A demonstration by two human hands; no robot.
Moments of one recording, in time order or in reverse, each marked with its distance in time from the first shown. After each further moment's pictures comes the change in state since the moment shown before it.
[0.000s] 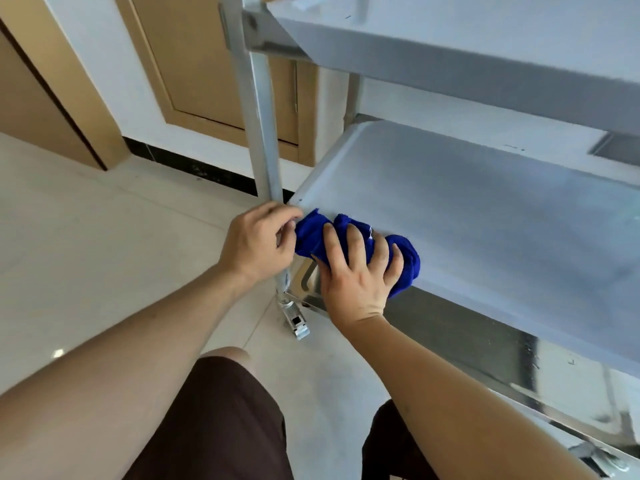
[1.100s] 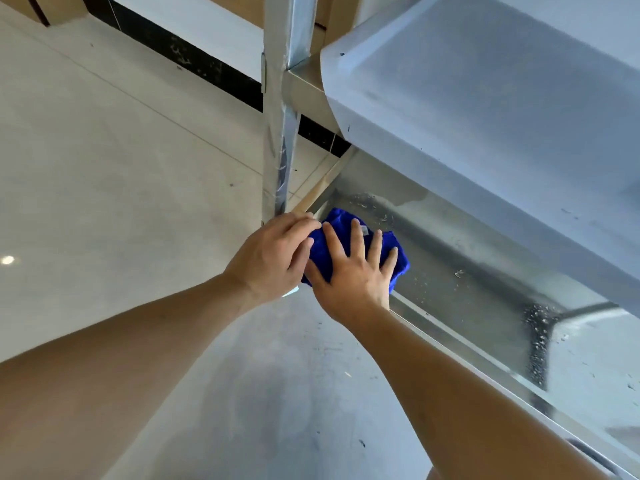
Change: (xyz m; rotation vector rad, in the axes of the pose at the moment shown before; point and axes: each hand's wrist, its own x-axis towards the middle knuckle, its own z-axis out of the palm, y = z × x) left_hand -0.138 -0.069 0.162 -0.097 -0.261 -0.165; right_hand -0.113 0.029 0.122 0.069 -0.909 -0.038
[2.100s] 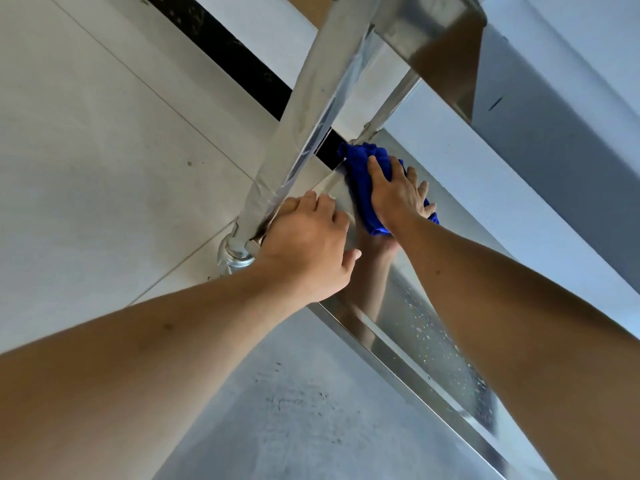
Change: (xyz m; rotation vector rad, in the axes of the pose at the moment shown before) left_hand 0.072 0.006 0.060 0.409 -0.125 -0.130; right_hand 0.221 0.075 -0.017 0.100 0.076 0.379
